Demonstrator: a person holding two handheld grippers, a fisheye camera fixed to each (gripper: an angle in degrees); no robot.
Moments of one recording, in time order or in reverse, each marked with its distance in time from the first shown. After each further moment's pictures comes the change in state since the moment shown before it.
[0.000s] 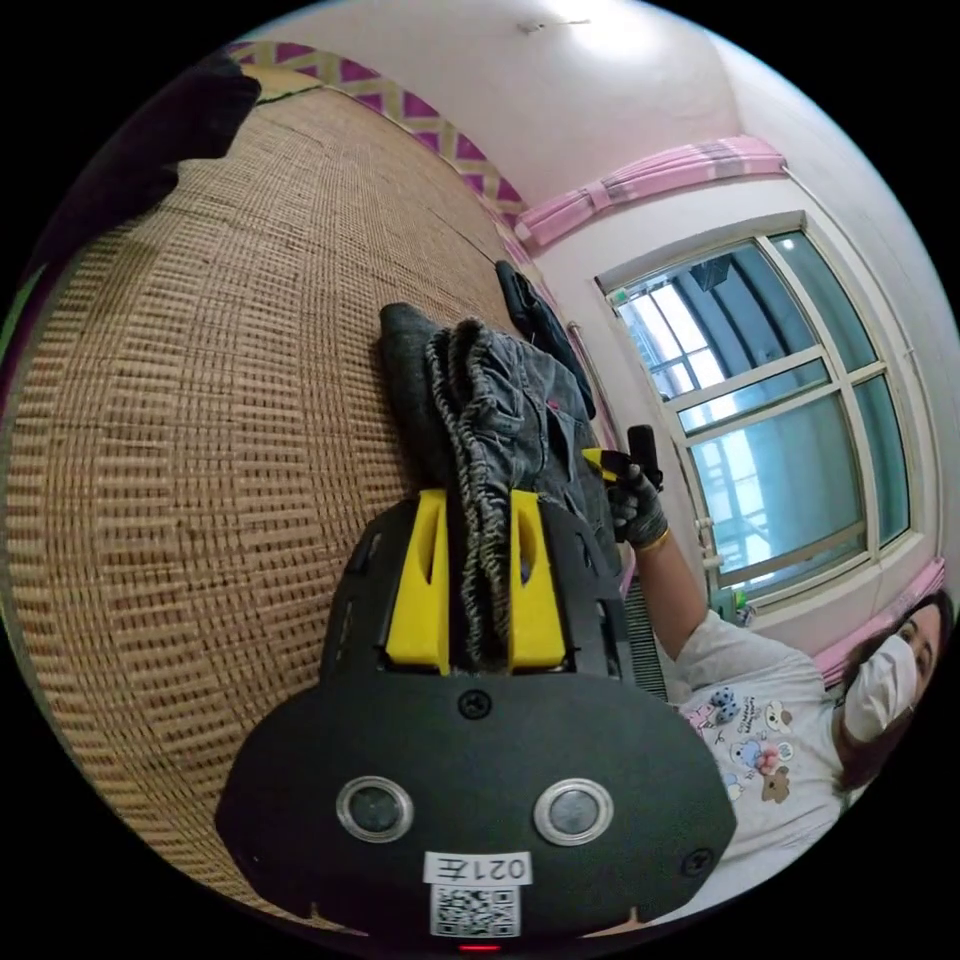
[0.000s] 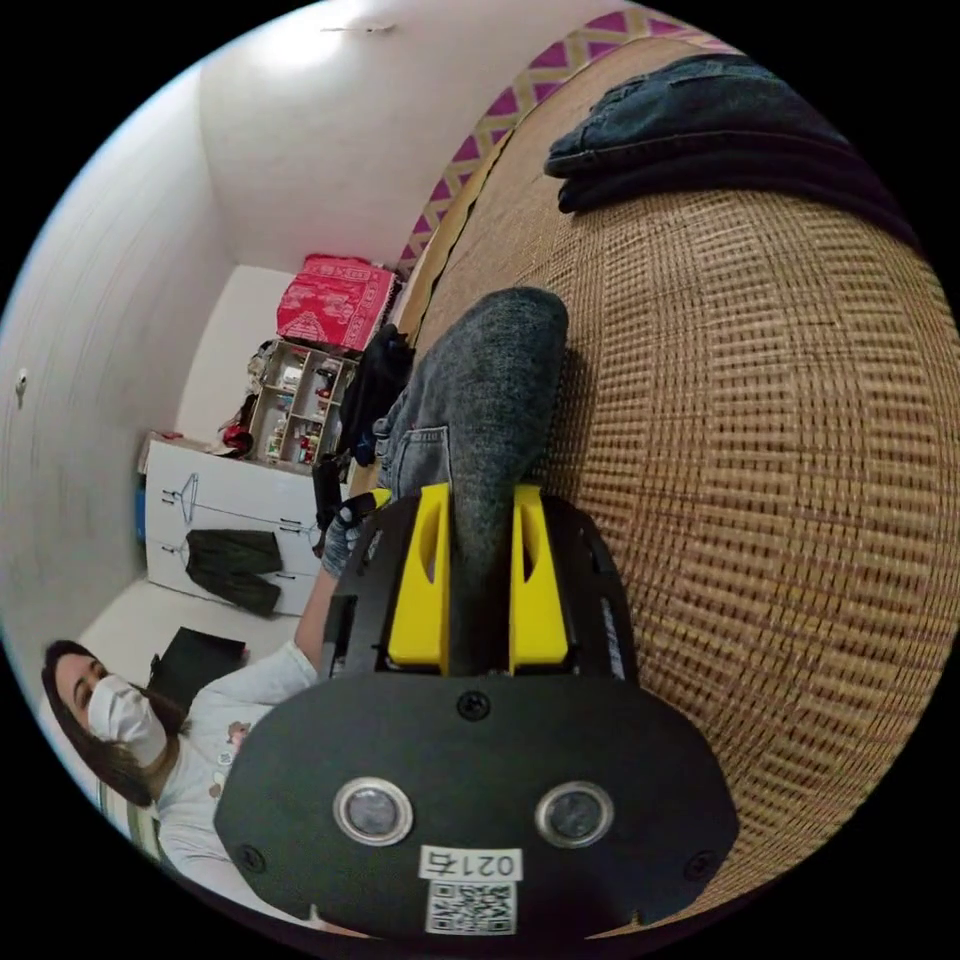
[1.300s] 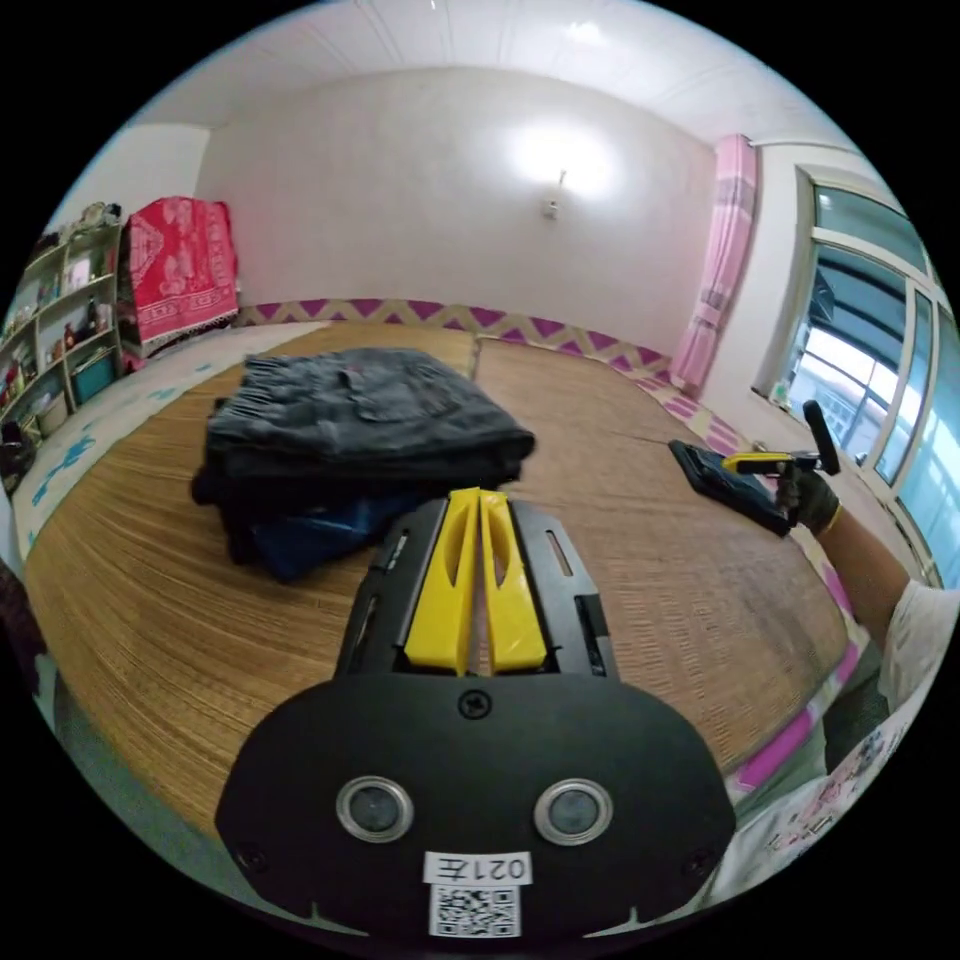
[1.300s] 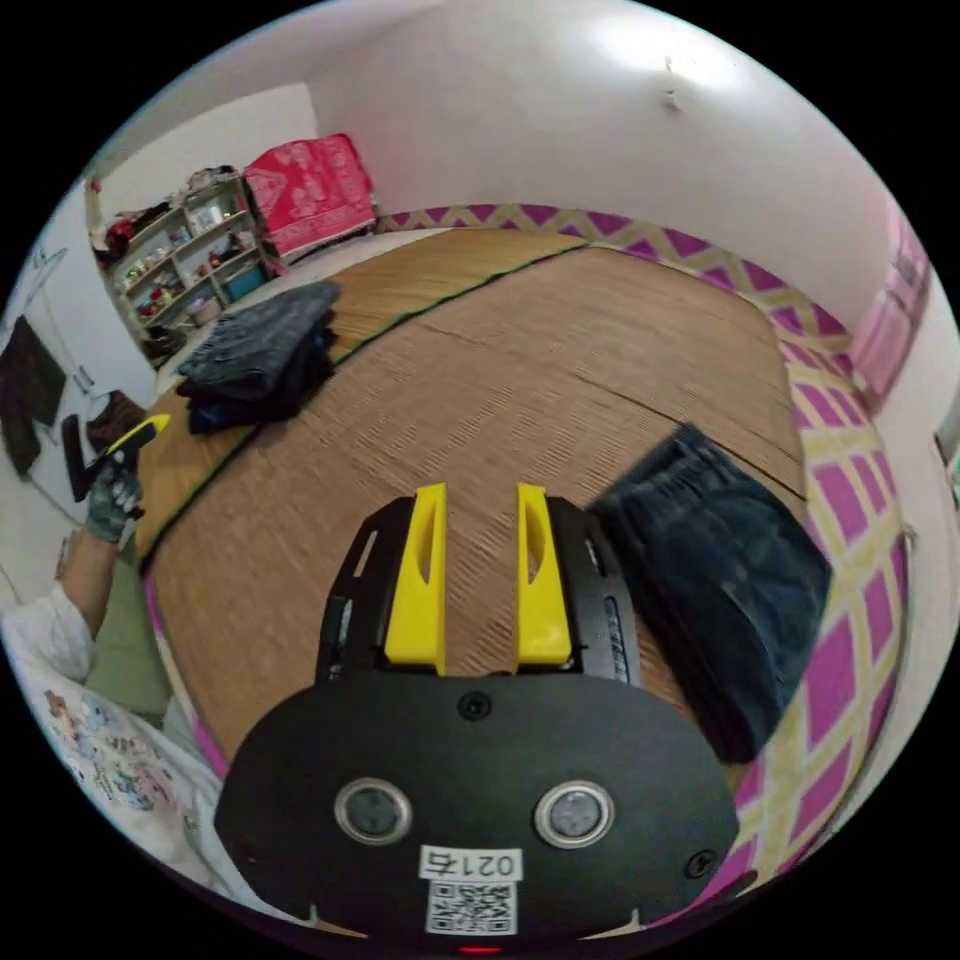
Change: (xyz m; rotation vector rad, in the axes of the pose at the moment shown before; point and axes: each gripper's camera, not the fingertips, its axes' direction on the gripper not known) left arm 0.044 0.033 -0.146 0.573 -0.774 0.184; right arm -0.181 -0.049 0.119 0.069 0.757 -0.541
